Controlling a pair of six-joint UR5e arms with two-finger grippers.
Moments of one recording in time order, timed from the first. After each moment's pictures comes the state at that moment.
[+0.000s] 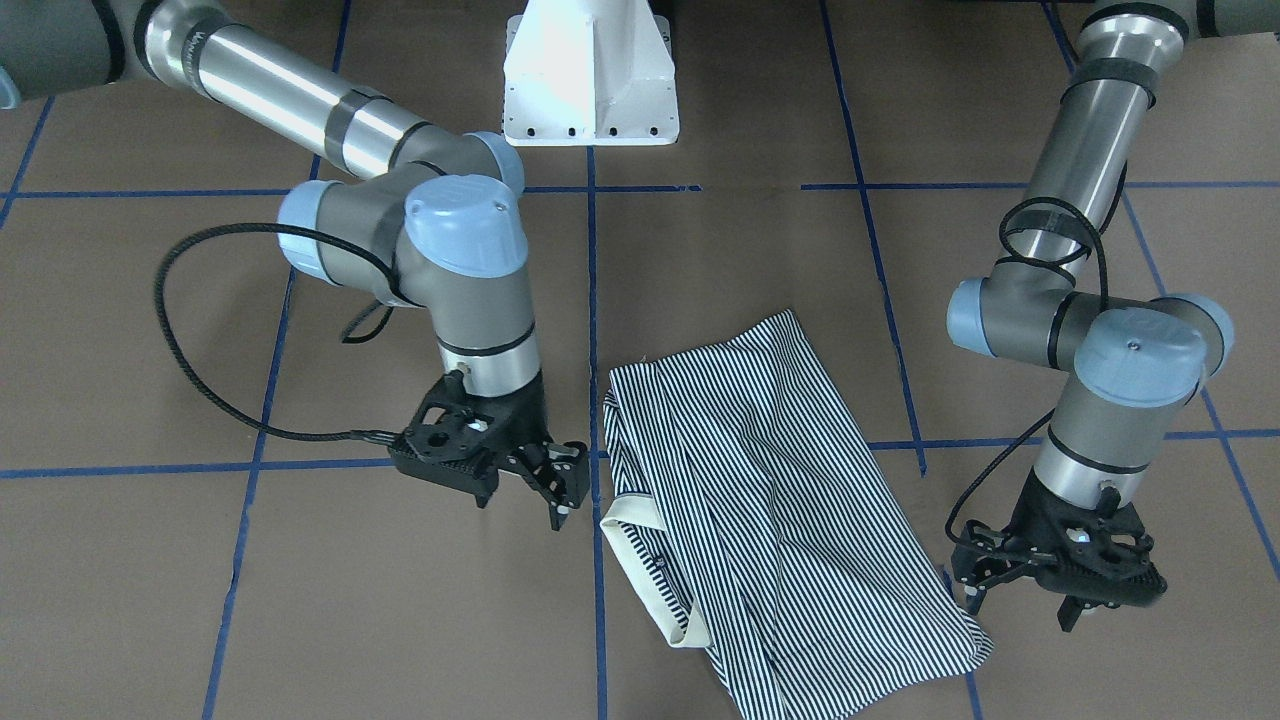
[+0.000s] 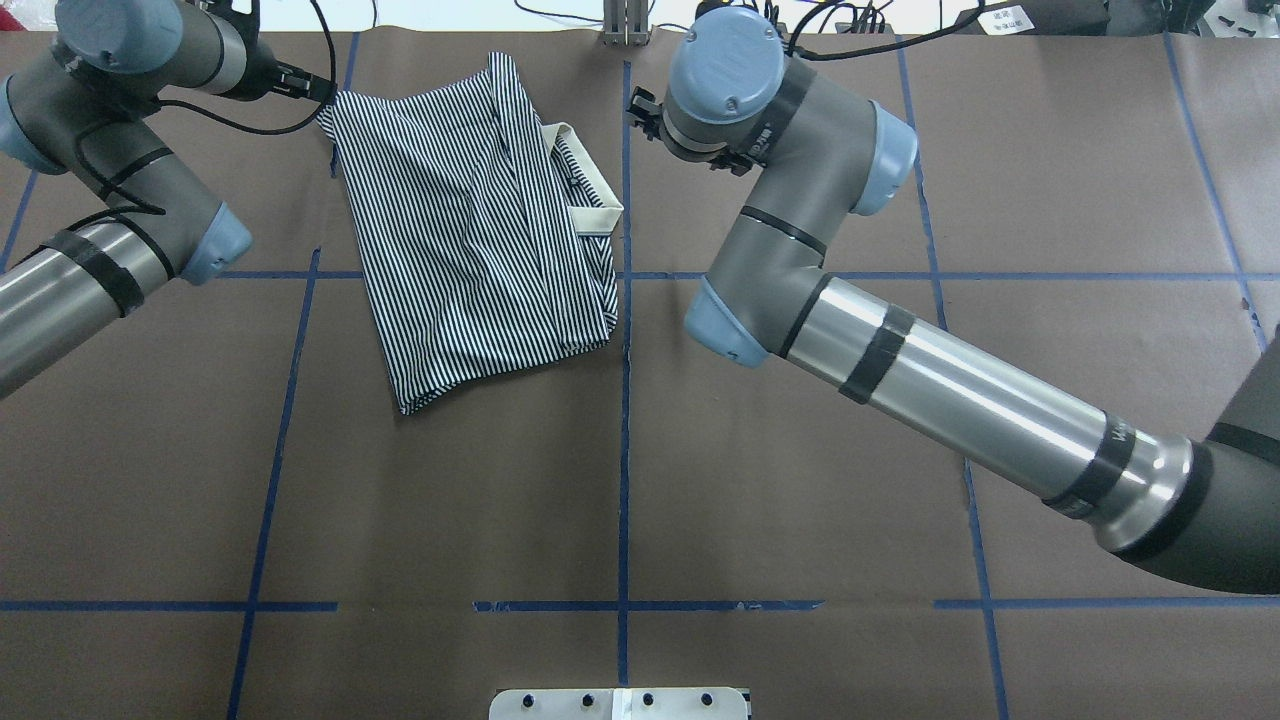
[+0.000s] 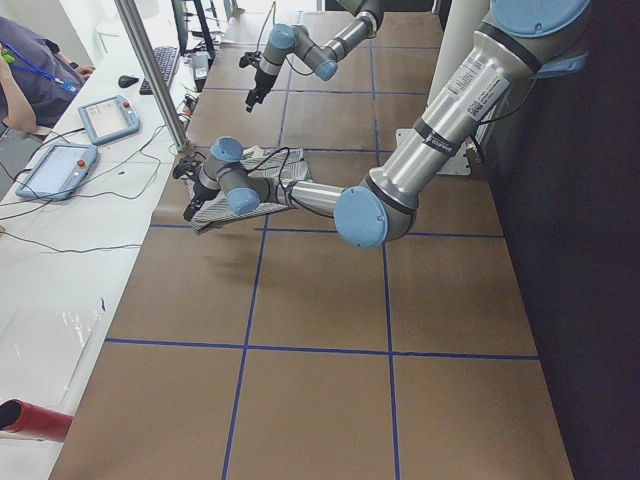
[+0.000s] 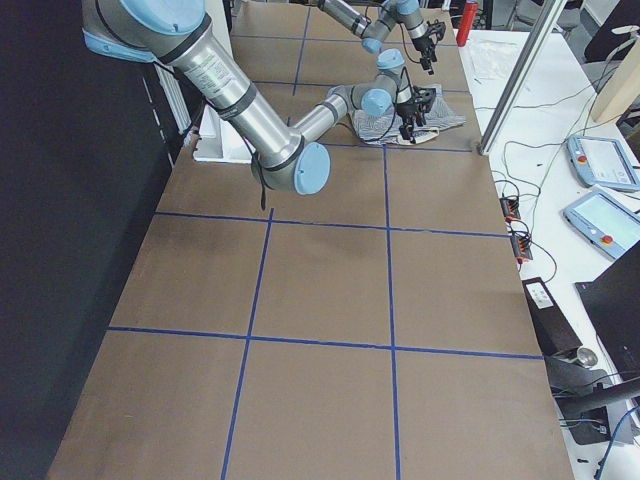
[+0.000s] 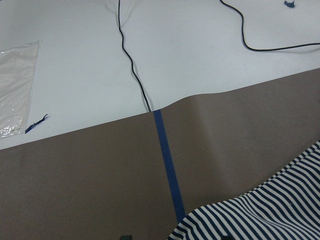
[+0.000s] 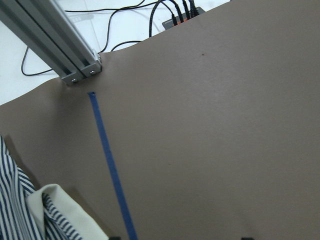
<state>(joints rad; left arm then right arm) -1.01 -2.22 -1.03 -2.42 -1.79 -0.62 0.70 -0.59 1.14 -1.21 1.61 1.55</state>
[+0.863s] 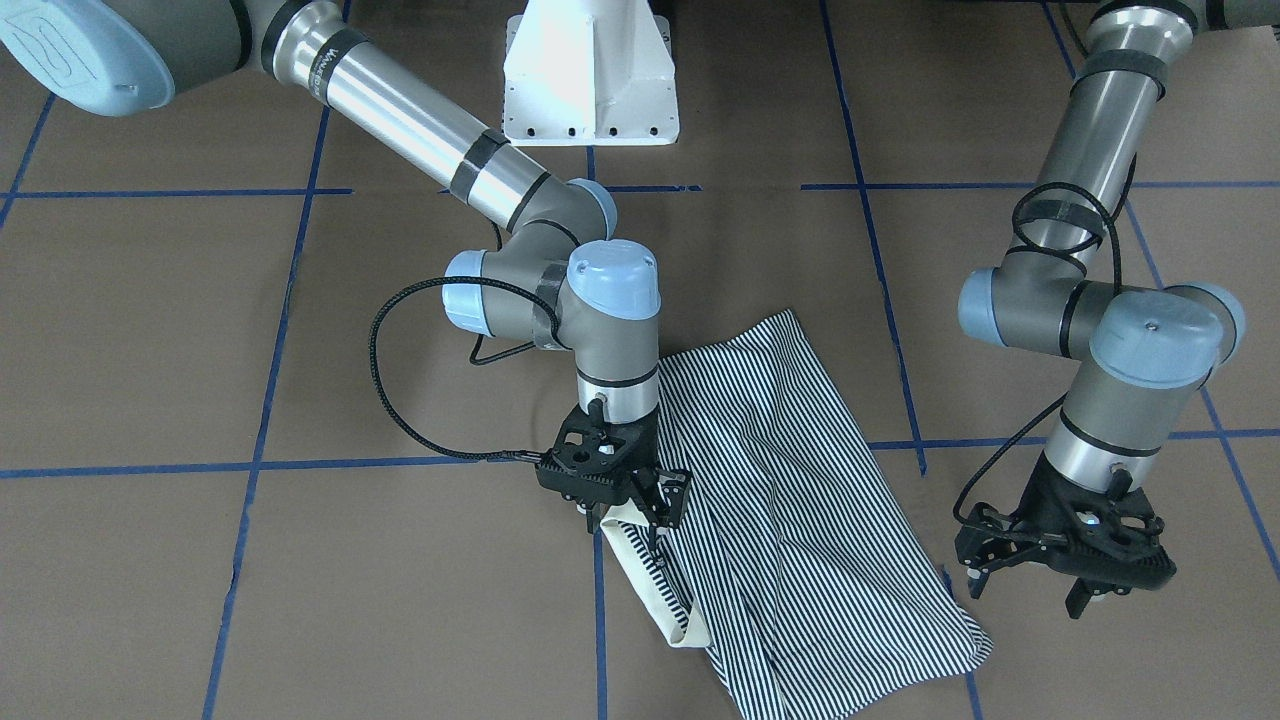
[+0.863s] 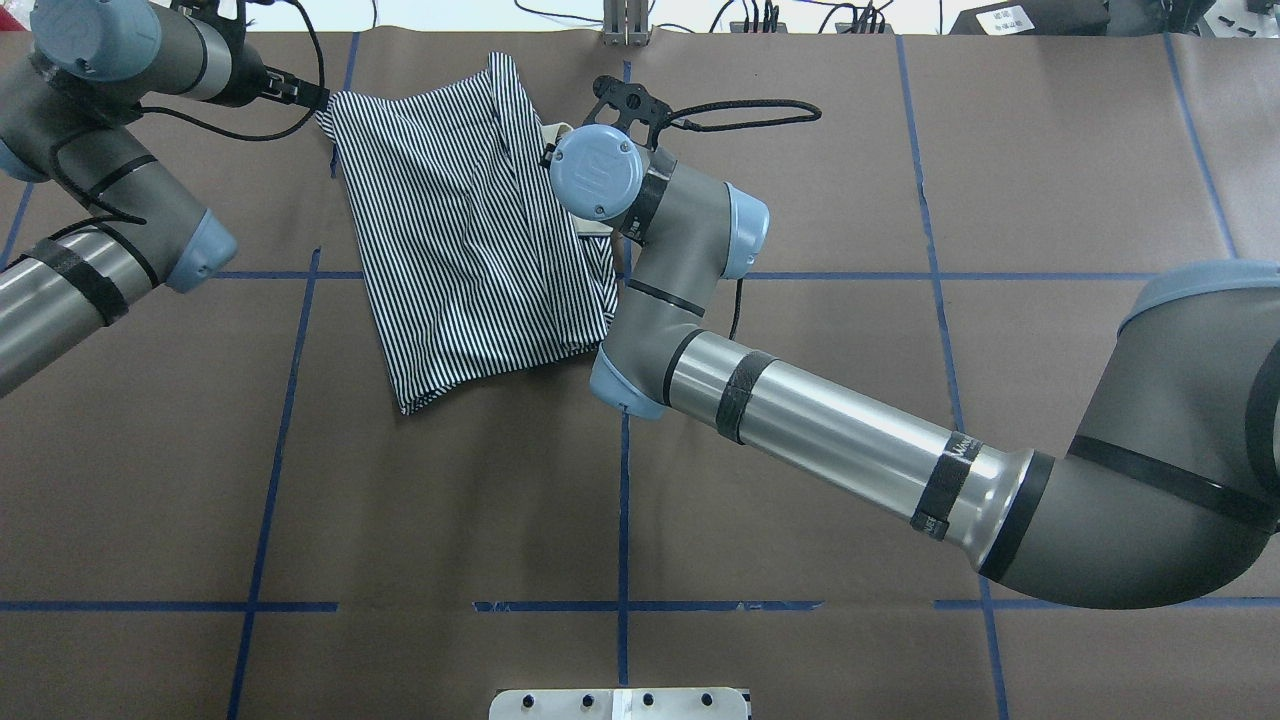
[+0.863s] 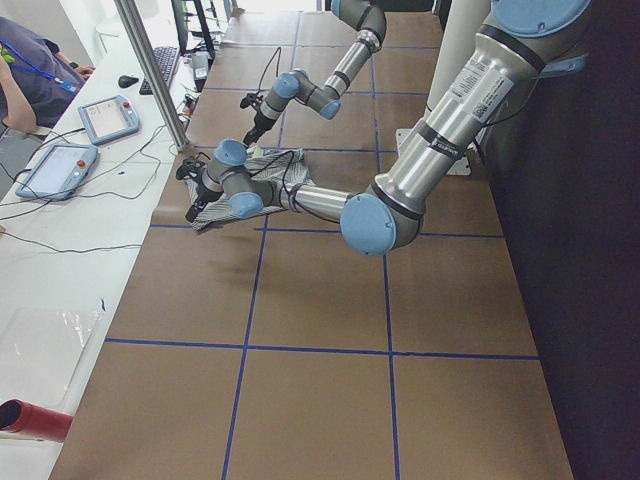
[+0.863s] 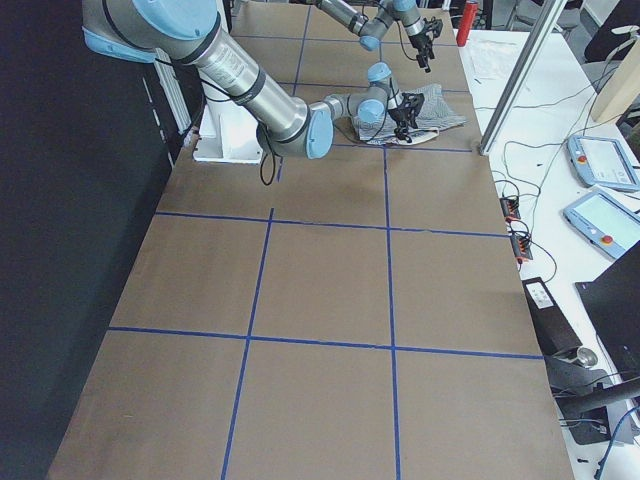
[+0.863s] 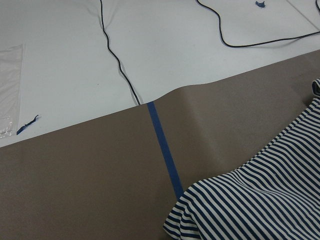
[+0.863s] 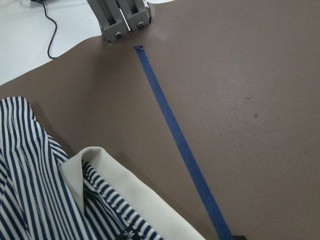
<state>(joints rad) -1.01 -2.20 -1.05 -2.43 -1.80 -0.62 0.59 -0.43 0.75 -0.96 1.43 1.60</state>
